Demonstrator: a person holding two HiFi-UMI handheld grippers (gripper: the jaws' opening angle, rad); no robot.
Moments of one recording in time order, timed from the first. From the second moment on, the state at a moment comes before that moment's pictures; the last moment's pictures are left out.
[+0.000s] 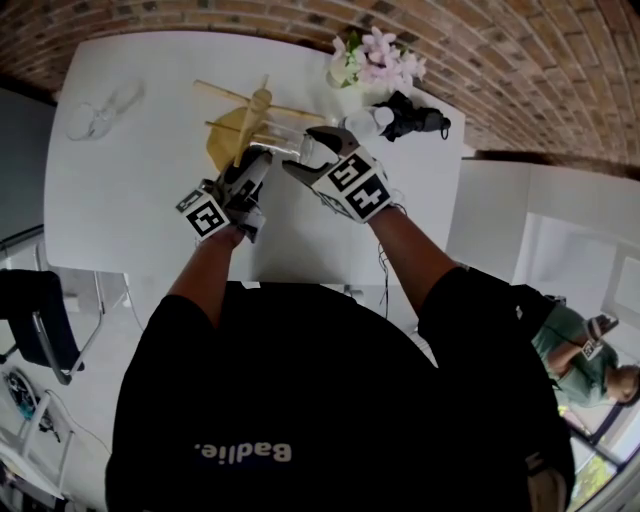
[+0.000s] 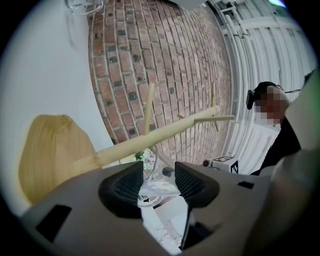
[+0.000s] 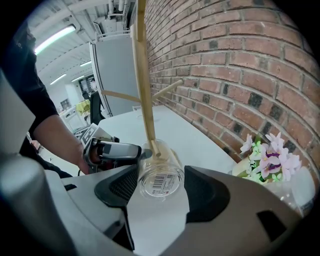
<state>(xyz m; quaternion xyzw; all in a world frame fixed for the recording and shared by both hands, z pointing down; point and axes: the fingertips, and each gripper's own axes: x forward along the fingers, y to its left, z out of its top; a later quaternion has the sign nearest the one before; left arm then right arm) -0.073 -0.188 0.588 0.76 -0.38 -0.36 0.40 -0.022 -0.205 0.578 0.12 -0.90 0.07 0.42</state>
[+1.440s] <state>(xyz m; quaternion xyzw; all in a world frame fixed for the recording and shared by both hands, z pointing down) -0.097 -0.136 0.546 0.77 -0.42 -0.27 0.40 -0.011 -0.198 0.525 0.19 -0.92 0.04 0.35</state>
